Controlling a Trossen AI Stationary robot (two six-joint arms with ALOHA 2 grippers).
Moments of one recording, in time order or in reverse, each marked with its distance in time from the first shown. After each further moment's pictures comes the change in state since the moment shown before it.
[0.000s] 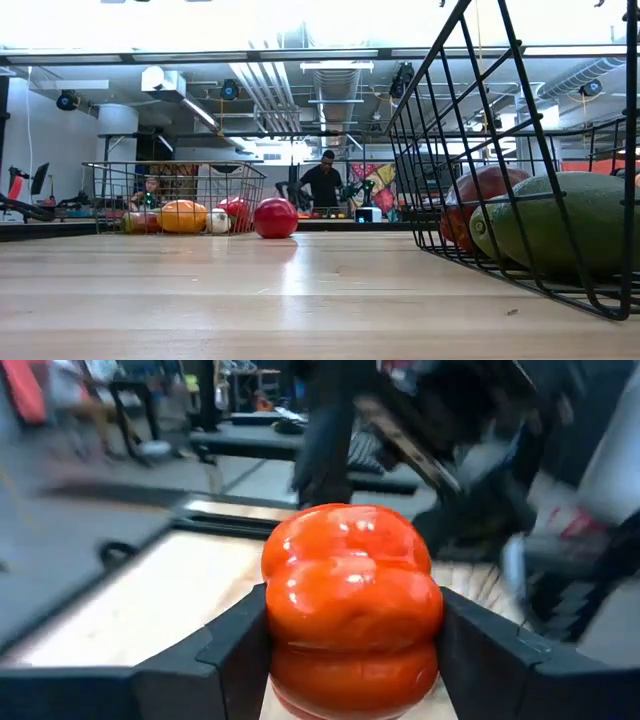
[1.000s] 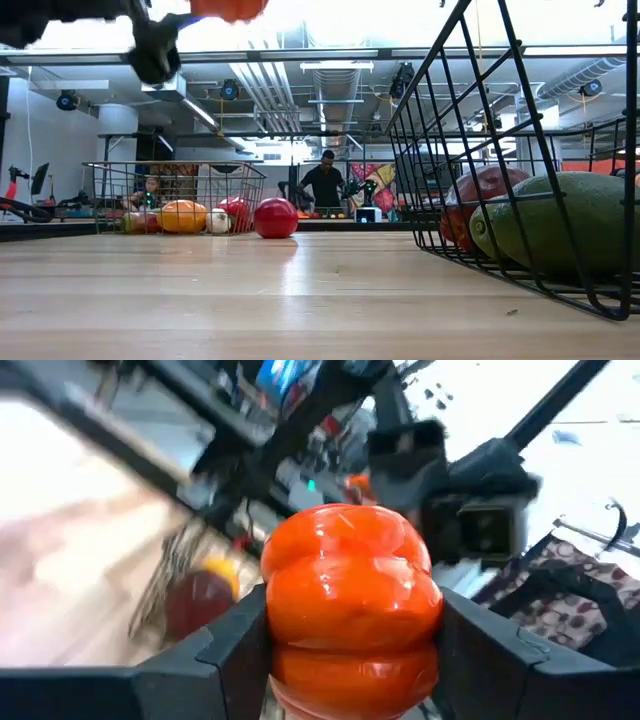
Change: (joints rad) left arm 0.187 0.013 -0.381 0.648 0.381 -0.500; right arm 0.154 -0.076 -0.497 0.786 0.202 -0.160
